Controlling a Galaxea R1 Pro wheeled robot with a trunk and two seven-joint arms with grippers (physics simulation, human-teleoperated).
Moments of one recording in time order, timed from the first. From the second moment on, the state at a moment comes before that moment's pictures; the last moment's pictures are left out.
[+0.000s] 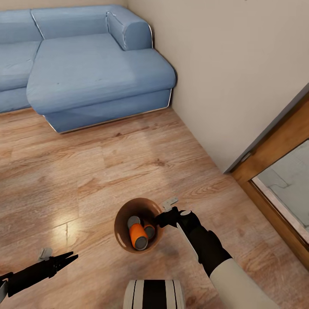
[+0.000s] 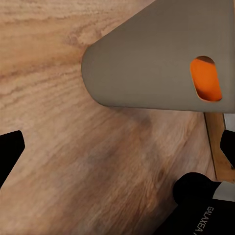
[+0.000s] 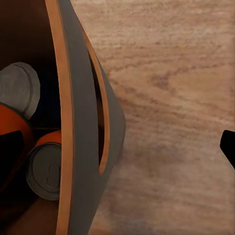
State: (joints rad) left arm -0.42 0.47 0.15 -0.50 0.36 0.17 -1.33; right arm -0.67 0.10 0.39 -0.99 0.02 0.62 0.19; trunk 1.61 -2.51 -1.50
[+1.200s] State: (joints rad) left arm -0.42 0.47 0.15 -0.50 0.36 0.17 -1.33; right arm -0.67 0.10 0.39 -0.99 0.02 0.62 0.19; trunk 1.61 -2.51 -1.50
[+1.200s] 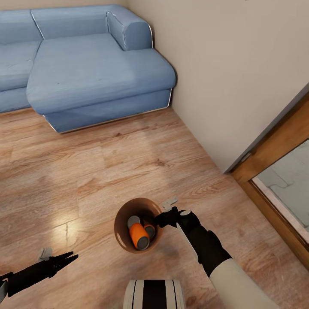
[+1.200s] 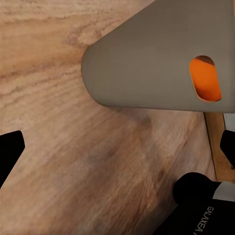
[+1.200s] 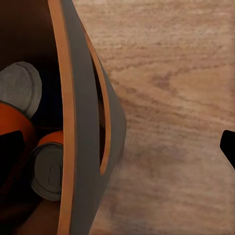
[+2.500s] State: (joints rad) left arm -0.42 0.47 0.15 -0.50 0.36 0.17 -1.33; right arm -0.67 0.10 0.40 -0.97 0.02 0.62 0.19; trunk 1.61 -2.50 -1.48
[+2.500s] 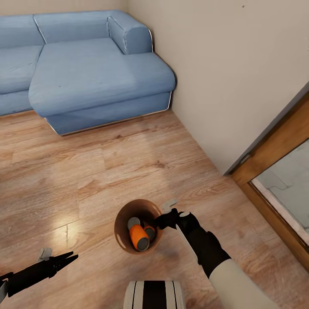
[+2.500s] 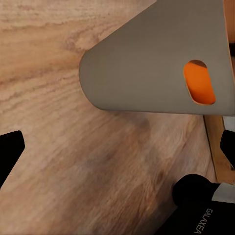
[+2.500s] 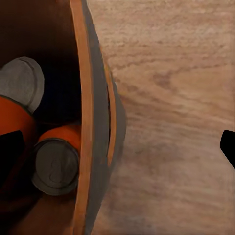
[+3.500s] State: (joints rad) left arm -0.42 0.47 0.15 -0.50 0.36 0.17 -1.33; right arm -0.67 0.10 0.52 -0.97 0.03 0.62 0.19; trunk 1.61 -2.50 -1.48
